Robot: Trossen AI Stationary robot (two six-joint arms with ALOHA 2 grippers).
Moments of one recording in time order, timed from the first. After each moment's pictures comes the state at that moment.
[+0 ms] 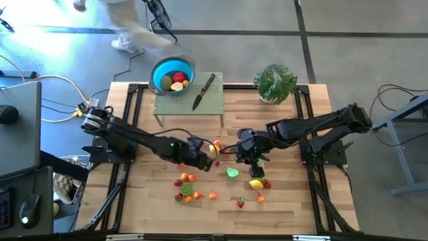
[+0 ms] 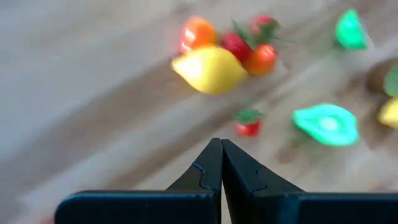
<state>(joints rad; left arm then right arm) -0.27 1.63 1.17 -0.61 -0.41 -1.23 0.20 1.48 1.33 -0.74 -0.11 0.09</state>
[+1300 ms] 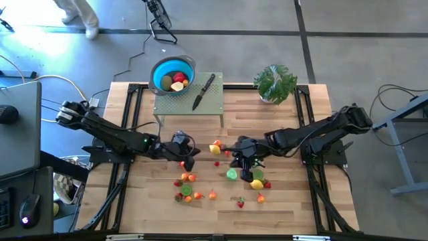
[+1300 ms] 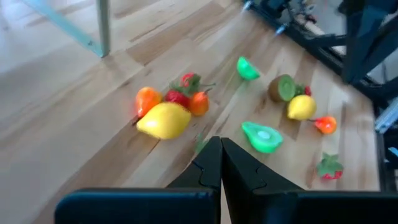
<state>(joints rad) -0.30 1.27 0.72 0.00 -0.45 -0.79 0.23 1.48 1.05 -0.29 -0.05 0.42</state>
